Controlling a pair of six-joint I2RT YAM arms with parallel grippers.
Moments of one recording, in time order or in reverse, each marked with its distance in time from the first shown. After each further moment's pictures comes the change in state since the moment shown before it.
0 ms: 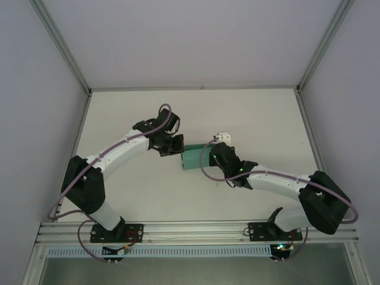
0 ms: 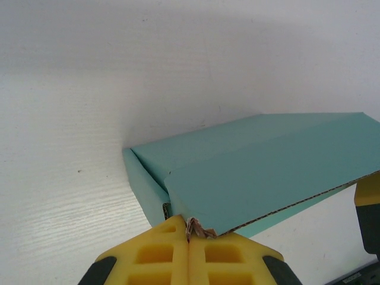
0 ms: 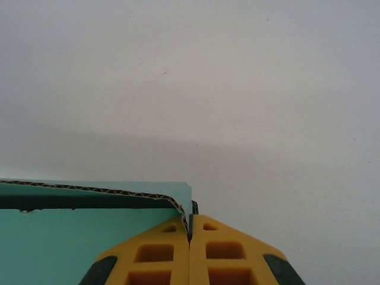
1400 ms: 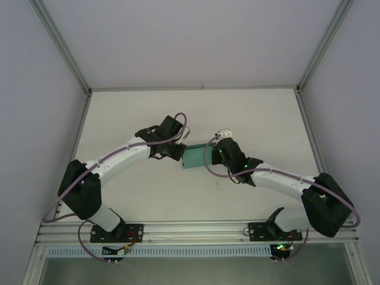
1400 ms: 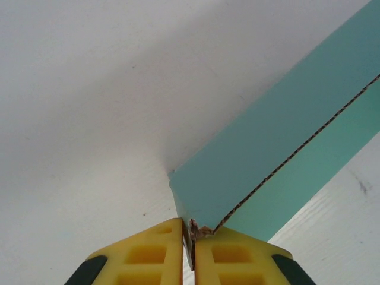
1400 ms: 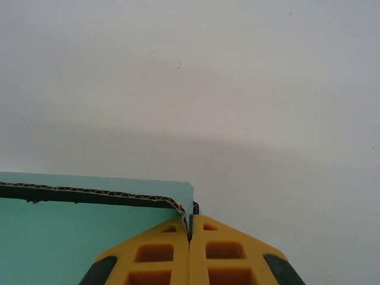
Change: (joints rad) left arm -0.067 -0.052 -0.083 0.082 -0.180 0.495; right arm -0.082 -0.024 0.011 -0.021 -0.159 -0.071
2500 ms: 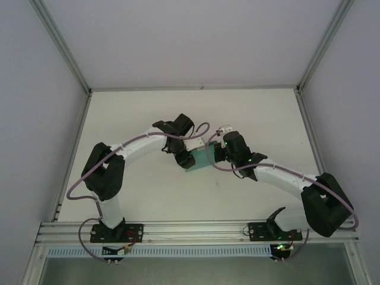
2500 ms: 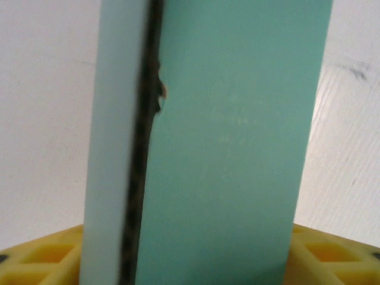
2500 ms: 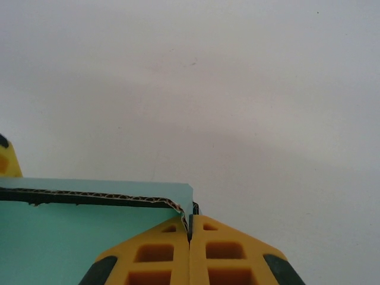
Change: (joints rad) left arm -0.005 0.257 0.180 -0.134 0.185 0.610; right arm -0.082 -0.001 0.014 -0.006 -0.154 -0.109
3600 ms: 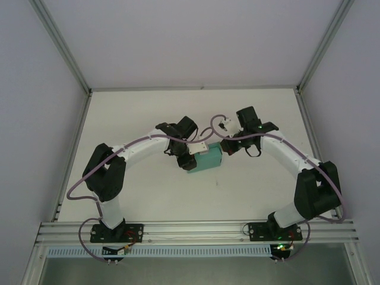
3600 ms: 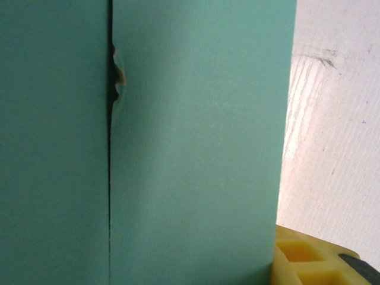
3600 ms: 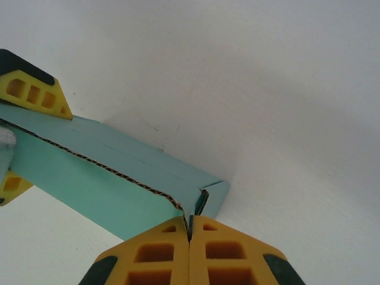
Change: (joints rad) left arm -0.044 0.003 0.000 -0.023 0.007 0.076; right arm -0.274 0.146 0.407 -0.666 -0.536 -0.371
